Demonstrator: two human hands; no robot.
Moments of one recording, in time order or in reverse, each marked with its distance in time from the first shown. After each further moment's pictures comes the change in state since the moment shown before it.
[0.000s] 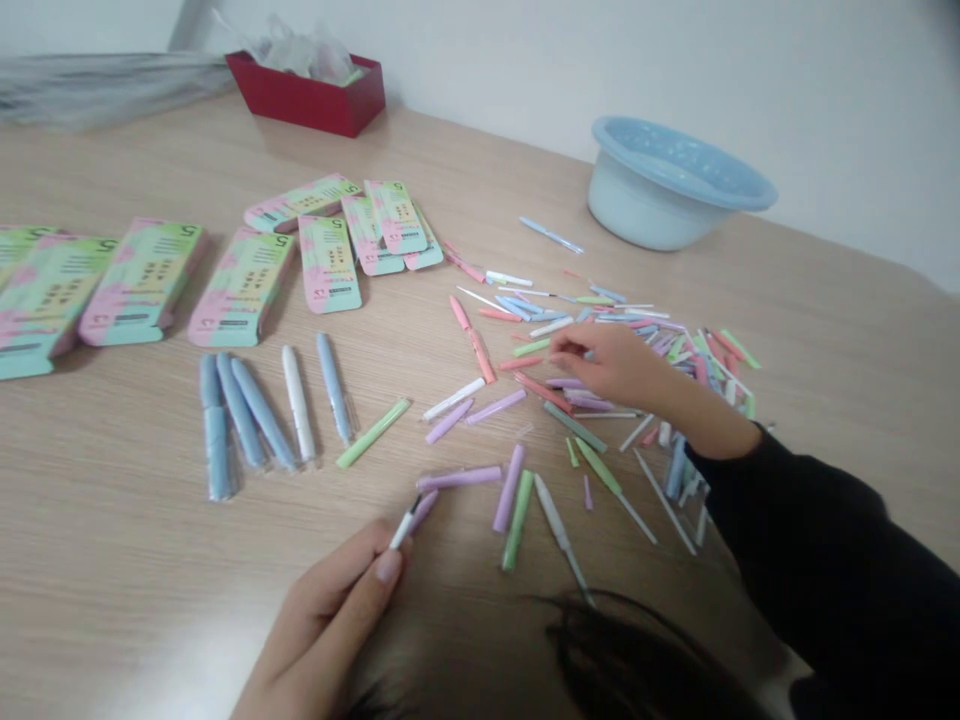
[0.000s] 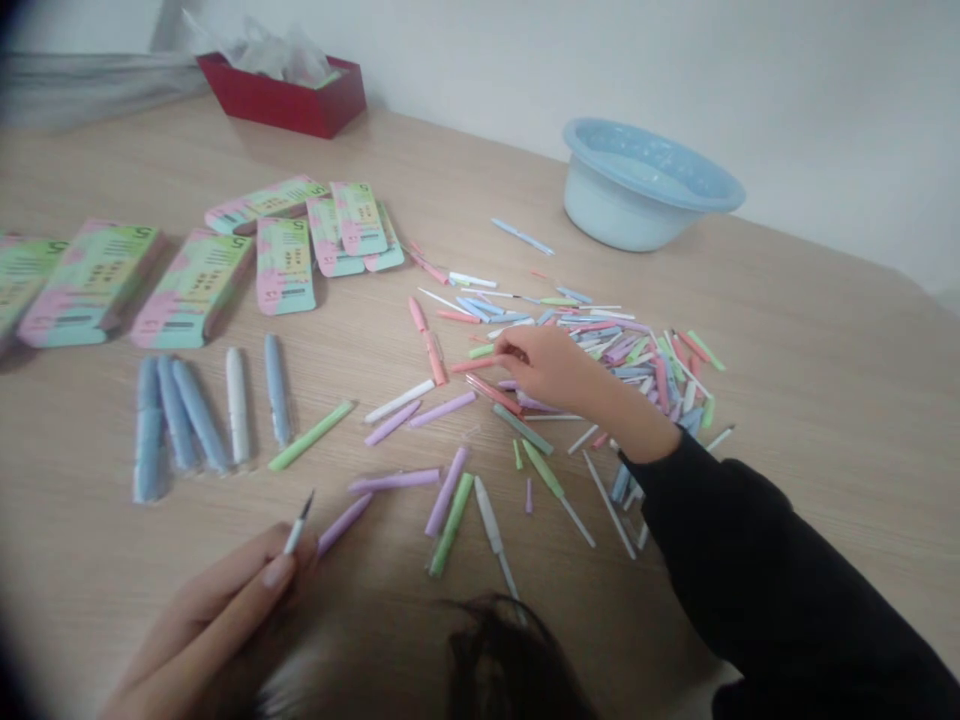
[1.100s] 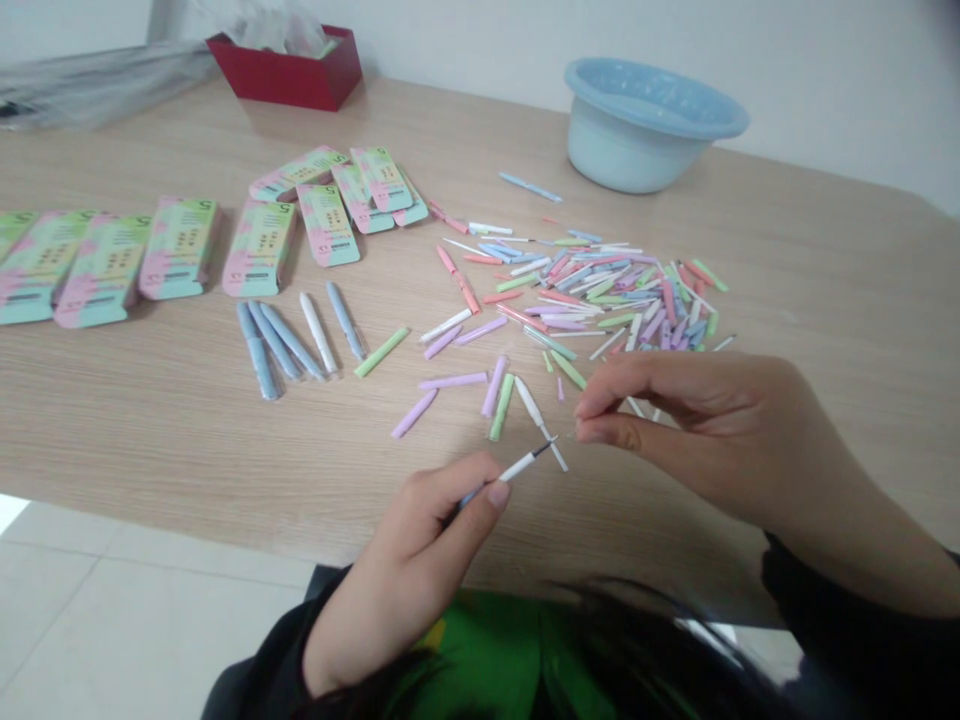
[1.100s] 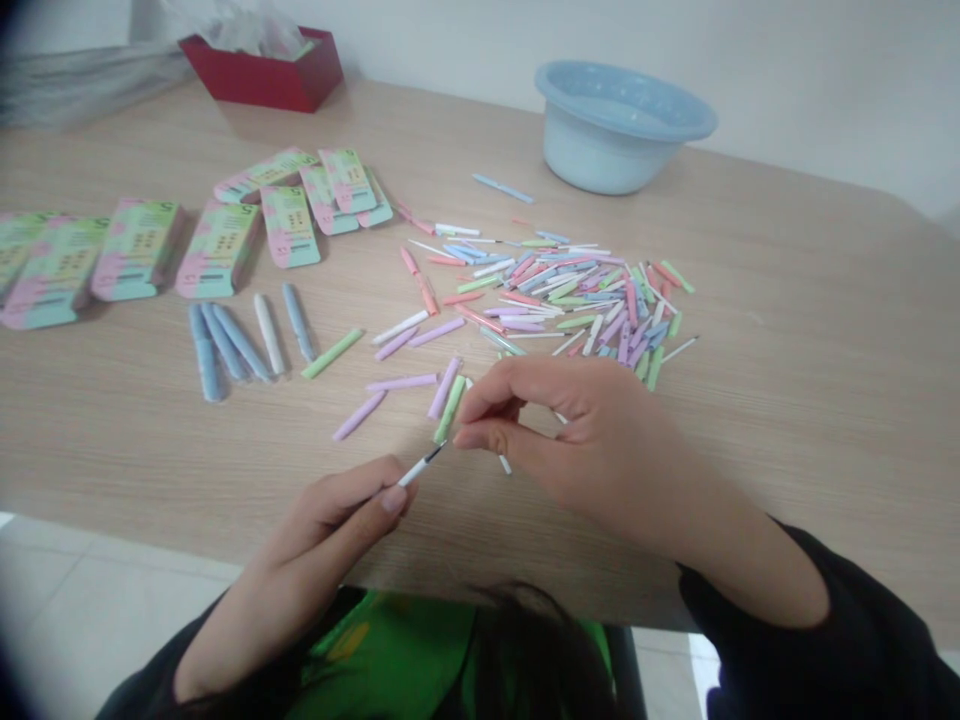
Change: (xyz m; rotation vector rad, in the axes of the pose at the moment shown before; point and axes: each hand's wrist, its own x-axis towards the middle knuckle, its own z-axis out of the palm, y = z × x) left_hand -0.045 0.029 0.043 0.186 -0.538 0.293; right_hand -0.163 -0.118 -0.037 0.429 0.207 -0.008
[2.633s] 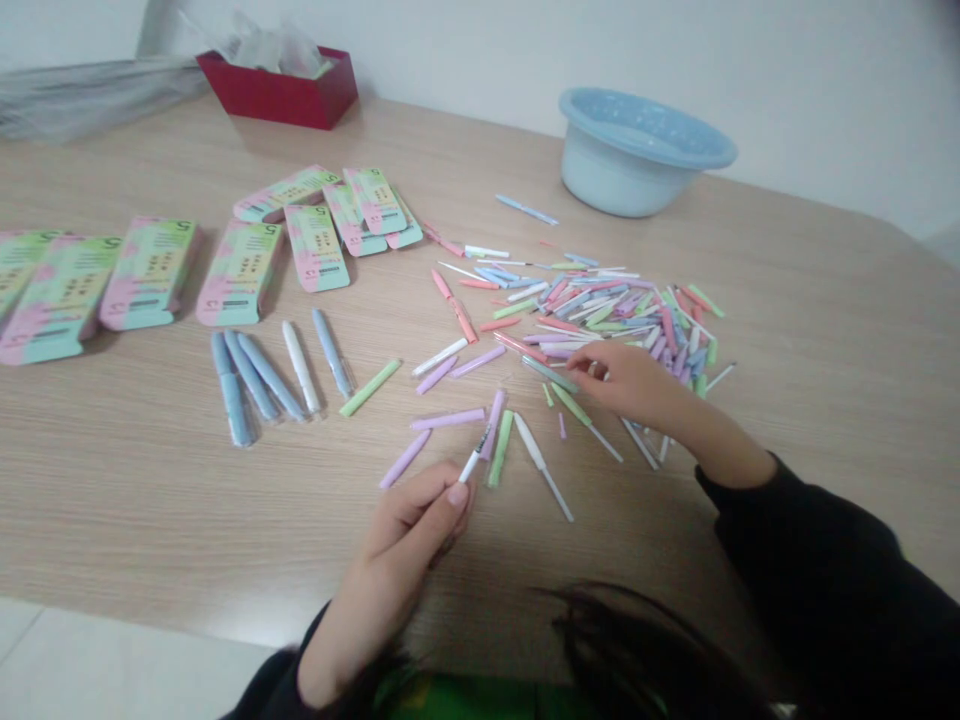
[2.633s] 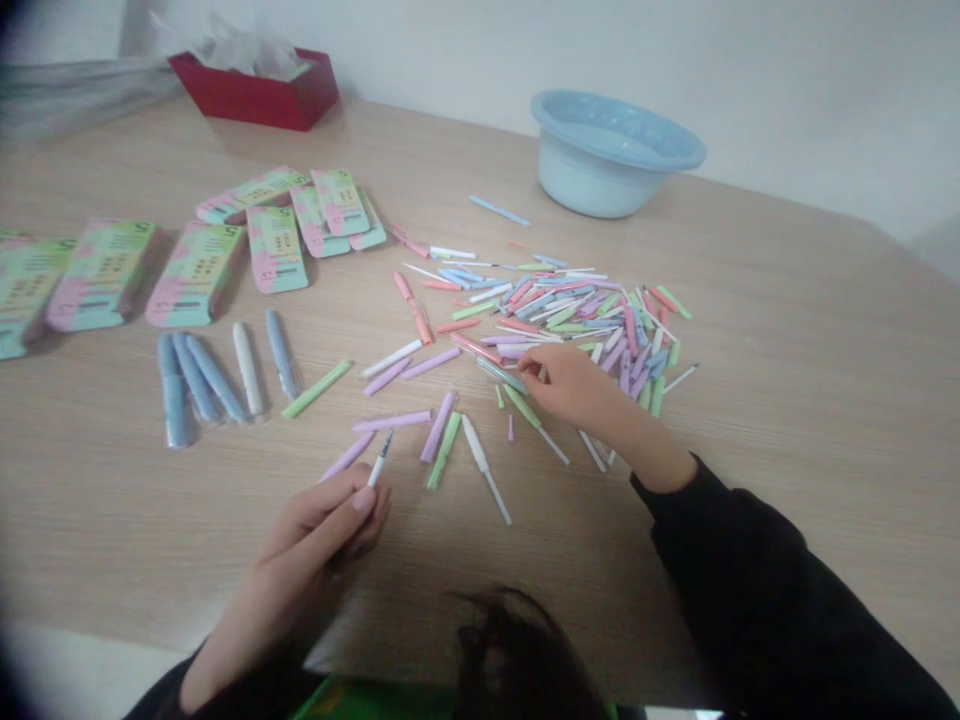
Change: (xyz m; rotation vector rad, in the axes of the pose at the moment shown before) left_hand 0.021 -0.043 -0.016 -0.358 0.183 -0.067; right_hand 0.061 0.128 0.013 -0.427 -0.137 0.238
